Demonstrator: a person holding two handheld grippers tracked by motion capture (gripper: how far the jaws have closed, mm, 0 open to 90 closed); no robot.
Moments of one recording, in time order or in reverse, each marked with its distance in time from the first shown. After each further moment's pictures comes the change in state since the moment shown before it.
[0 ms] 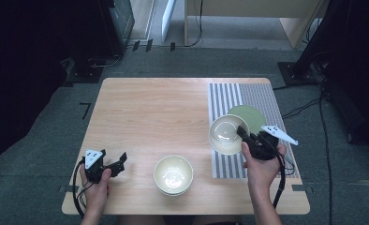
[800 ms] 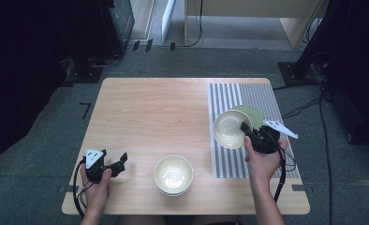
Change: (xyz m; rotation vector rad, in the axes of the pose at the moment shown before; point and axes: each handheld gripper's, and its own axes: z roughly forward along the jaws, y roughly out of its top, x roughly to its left) left arm -0.001 0.000 0.001 0.006 -0.004 0.007; right arm -0.018 0.006 0.018 0.012 -0.062 0.023
